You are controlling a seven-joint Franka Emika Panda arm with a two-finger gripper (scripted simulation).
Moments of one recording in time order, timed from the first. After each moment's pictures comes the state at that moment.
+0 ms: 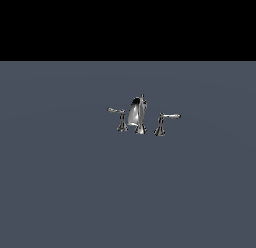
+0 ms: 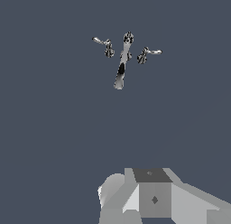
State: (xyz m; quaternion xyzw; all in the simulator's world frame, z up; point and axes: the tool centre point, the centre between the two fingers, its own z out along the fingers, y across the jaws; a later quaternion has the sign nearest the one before) arm -0.251 -0.020 0.491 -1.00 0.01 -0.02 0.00
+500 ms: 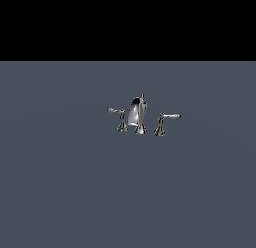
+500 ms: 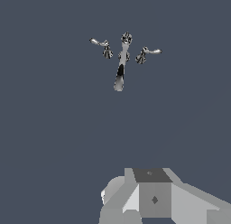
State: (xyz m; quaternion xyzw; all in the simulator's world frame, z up) arm -0.243 -0.017 0.483 -1.00 0.03 -0.02 0.00
